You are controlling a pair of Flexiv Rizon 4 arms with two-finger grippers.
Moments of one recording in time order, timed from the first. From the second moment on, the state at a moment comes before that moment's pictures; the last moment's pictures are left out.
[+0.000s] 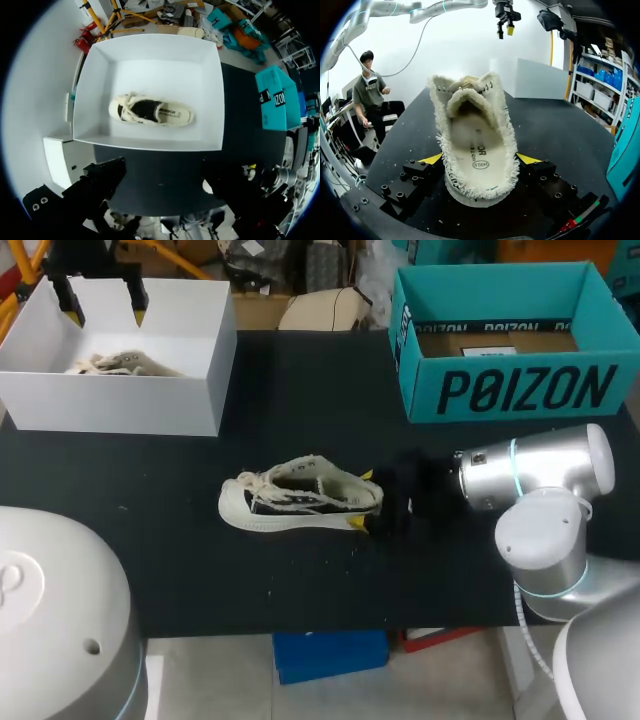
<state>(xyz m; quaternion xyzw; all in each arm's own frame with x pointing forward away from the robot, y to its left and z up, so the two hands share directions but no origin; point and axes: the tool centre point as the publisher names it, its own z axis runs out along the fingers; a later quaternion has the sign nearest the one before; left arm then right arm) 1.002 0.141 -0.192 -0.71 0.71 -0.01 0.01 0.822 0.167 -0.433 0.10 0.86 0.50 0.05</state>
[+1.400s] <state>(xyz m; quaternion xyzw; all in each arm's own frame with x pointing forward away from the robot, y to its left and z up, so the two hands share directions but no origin) 0.915 -0.014 -0.171 -0.67 0.74 -0.04 0.03 0.822 0.167 -0.432 0.10 0.86 0.50 0.05</state>
